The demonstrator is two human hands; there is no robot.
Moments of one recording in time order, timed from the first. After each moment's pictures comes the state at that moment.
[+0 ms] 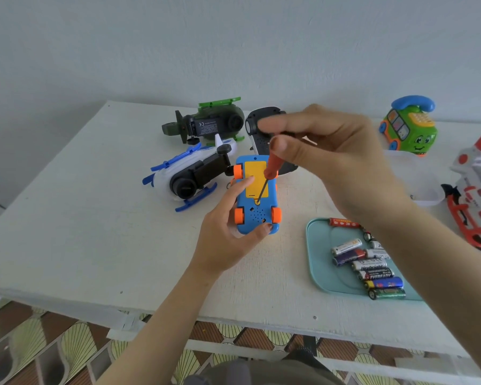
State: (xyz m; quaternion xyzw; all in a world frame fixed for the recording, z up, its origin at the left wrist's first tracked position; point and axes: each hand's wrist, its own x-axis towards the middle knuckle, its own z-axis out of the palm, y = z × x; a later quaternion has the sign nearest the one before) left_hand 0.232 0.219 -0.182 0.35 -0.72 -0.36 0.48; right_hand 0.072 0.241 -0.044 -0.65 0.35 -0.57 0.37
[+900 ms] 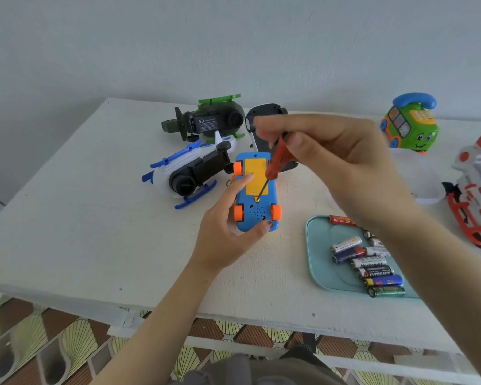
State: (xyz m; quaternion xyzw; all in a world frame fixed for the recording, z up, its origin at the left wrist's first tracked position) left_hand 0.232 0.220 -0.181 0.36 -0.72 -0.35 0.47; right_hand 0.067 0.252 -0.047 -0.71 0.36 -0.52 0.31
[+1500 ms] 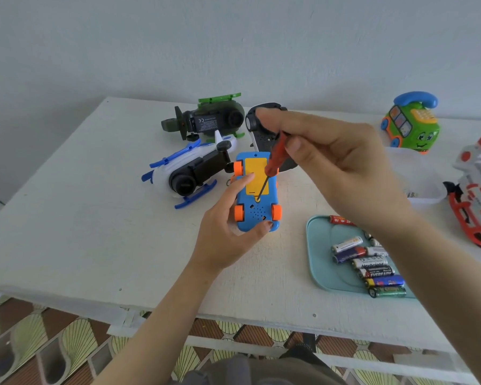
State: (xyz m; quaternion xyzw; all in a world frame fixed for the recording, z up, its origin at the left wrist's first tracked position) left_hand 0.232 0.219 -0.180 0.36 -0.72 -0.36 0.47; right_hand 0.069 0.250 -0.052 -0.74 0.36 -0.51 0.25
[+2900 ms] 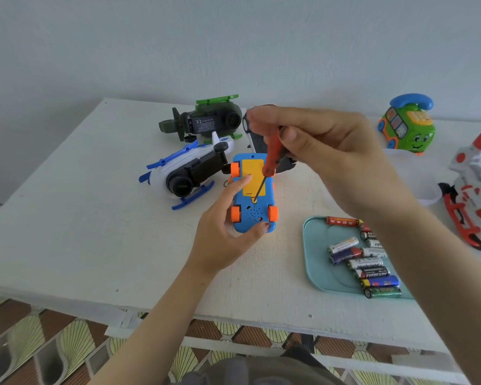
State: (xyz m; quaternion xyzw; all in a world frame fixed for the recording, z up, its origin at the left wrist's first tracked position) left_hand 0.231 0.221 -0.180 0.37 -0.72 -0.35 0.47; right_hand 0.063 0.240 -0.046 -0.69 0.34 -0.53 0.36
